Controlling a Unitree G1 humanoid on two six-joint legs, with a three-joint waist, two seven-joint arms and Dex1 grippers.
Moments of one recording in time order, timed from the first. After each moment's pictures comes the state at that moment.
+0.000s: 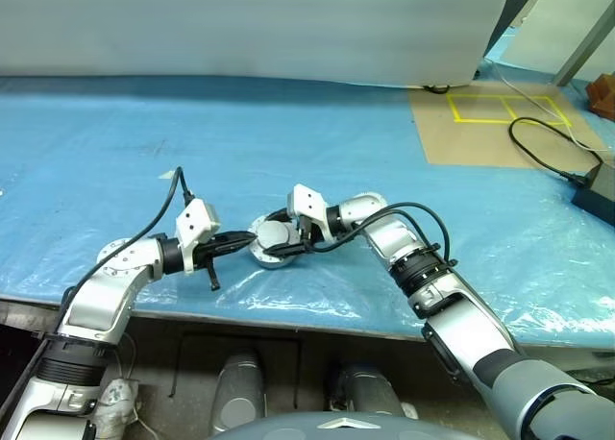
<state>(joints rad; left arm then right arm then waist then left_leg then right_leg) -0.18 0.62 -0.05 -0.08 -0.33 0.25 -1.00 -0.77 -0.19 0.41 0.58 0.01 0.05 1.14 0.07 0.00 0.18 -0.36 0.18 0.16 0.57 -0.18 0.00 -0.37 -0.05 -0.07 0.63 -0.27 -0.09</state>
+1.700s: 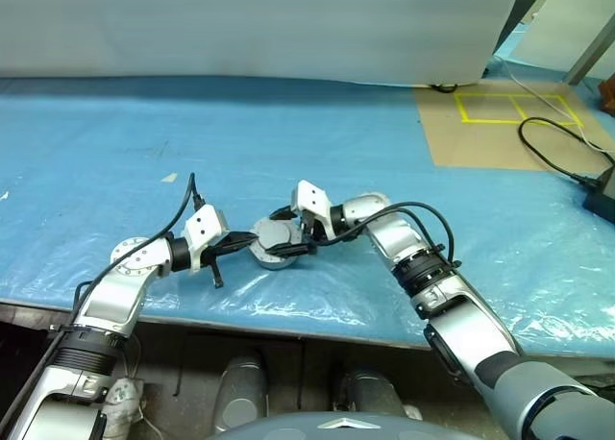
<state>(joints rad) -0.24 0.60 -0.10 0.08 -0.21 0.07 -0.99 -0.75 -0.20 0.37 0.50 0.03 0.18 1.15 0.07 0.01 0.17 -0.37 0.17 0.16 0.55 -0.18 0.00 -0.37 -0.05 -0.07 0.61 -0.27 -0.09</state>
